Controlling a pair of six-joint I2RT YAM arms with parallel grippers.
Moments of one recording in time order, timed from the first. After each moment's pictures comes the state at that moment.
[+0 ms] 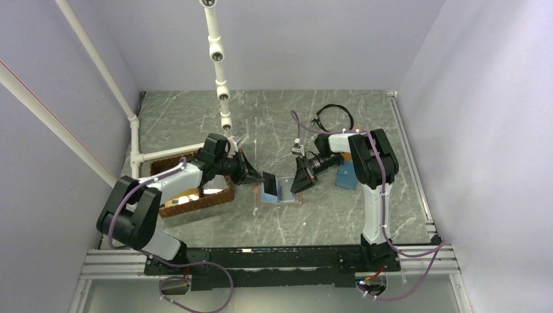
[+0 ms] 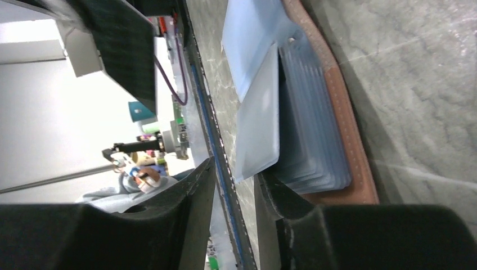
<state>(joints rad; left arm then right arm) -0.43 1.50 0.72 0.03 0.69 -1.03 0.29 2.17 1.26 -0.88 -1.23 -0.34</state>
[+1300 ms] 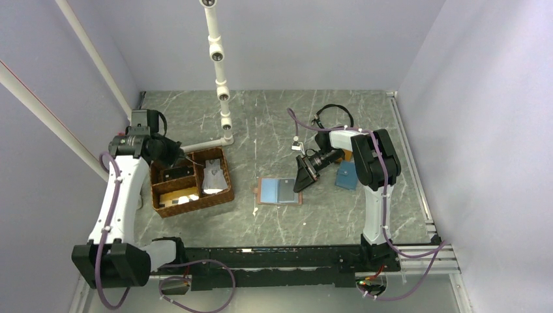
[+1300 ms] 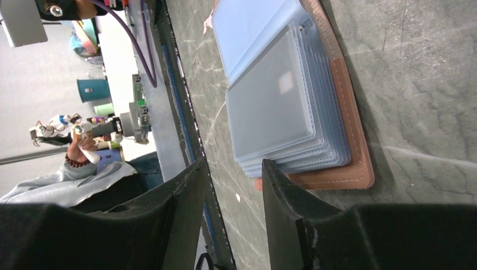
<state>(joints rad) 0.03 1.15 1.19 -0.99 0.02 -1.06 0.29 2.13 1.31 -1.00 -1.12 -0.53</state>
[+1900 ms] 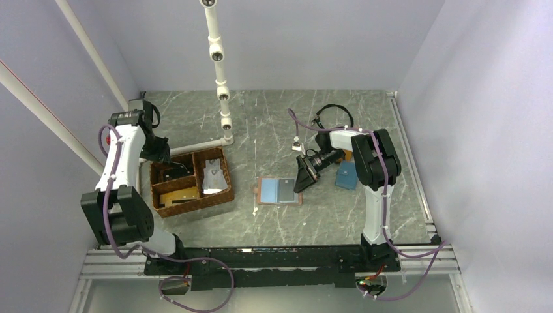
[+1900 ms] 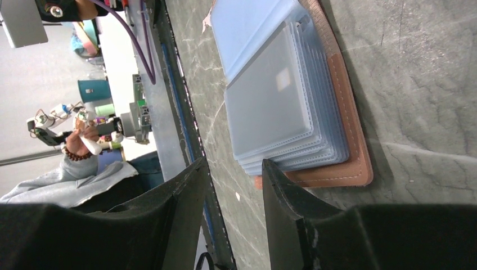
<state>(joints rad) 0.17 1.47 1.38 -1.20 -0.16 -1.21 0.29 2.13 1.31 -1.00 -1.11 -0.53</state>
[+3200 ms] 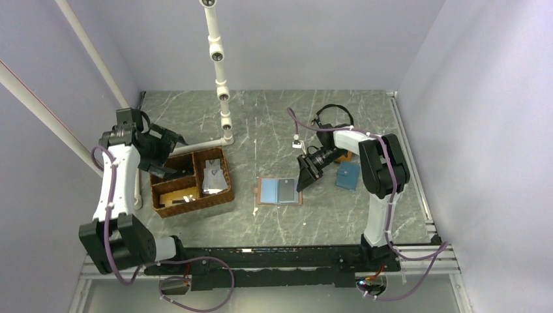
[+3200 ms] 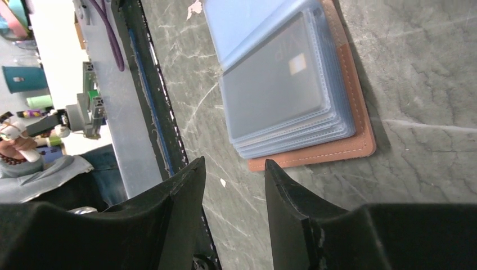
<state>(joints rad) 0.24 1.32 1.24 -1.05 0.21 -0.99 0.30 2.01 1.27 -0.99 -1.00 -0.56</state>
